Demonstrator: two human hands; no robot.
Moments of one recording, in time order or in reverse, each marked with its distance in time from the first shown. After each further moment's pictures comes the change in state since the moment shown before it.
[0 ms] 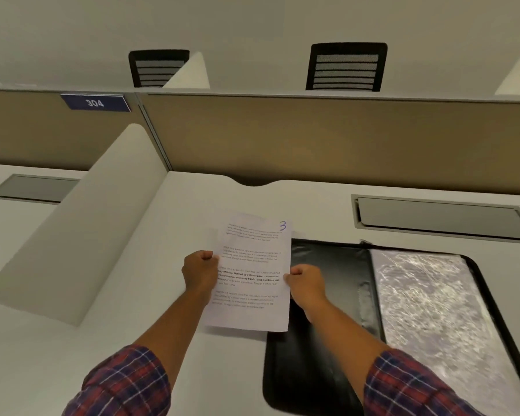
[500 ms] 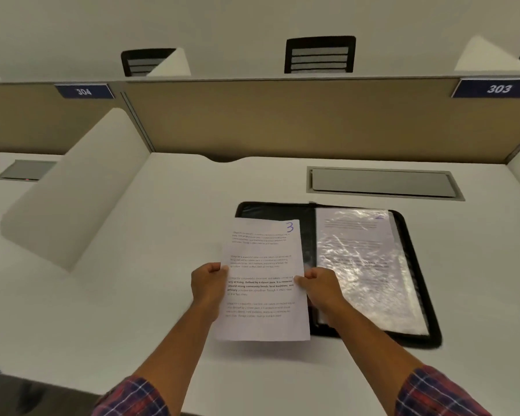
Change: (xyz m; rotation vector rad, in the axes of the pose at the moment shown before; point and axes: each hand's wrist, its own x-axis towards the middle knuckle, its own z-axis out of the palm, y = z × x) left_hand -0.246 -0.046 0.051 -0.202 -0.118 -0.092; right_hand -0.115 0.130 -0.179 0.103 -0.080 -0.005
